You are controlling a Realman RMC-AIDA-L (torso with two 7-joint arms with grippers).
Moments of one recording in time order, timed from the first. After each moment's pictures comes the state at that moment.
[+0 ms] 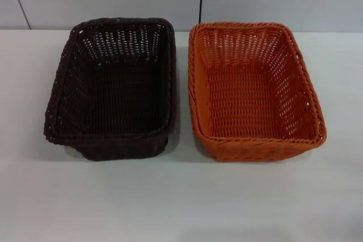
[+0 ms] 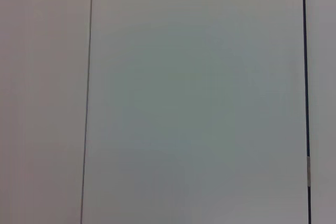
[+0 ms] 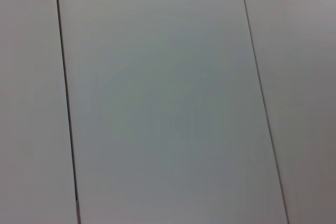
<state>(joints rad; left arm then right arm) -0.17 -2.07 -1.08 -0.24 2.16 1.31 -0.01 0.13 2.08 -2.37 -0.49 -1.70 1.42 2.95</state>
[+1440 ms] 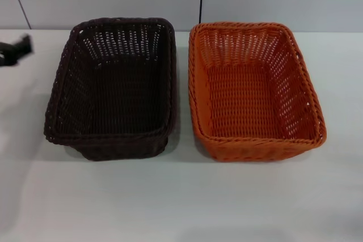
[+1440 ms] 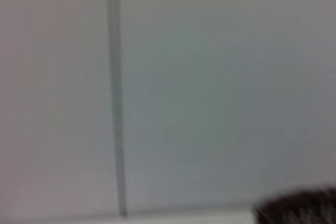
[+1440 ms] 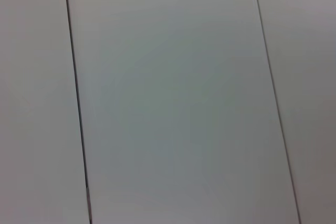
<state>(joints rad) 0.00 -2.03 -1.62 -1.64 2.61 -0.50 0.29 0.14 2.08 -2.37 -0.49 -1.71 1.38 2.95</state>
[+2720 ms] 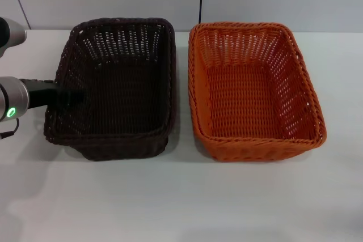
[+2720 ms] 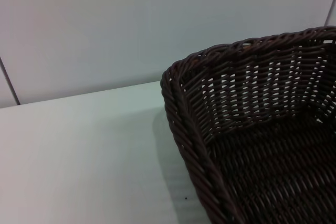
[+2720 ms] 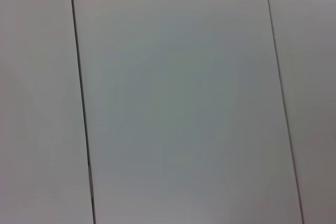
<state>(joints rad) -0.26 -2.06 -1.67 -1.35 2.63 -0.76 0.35 0.15 2.08 -2.37 -0.46 -1.70 1.34 2.95</state>
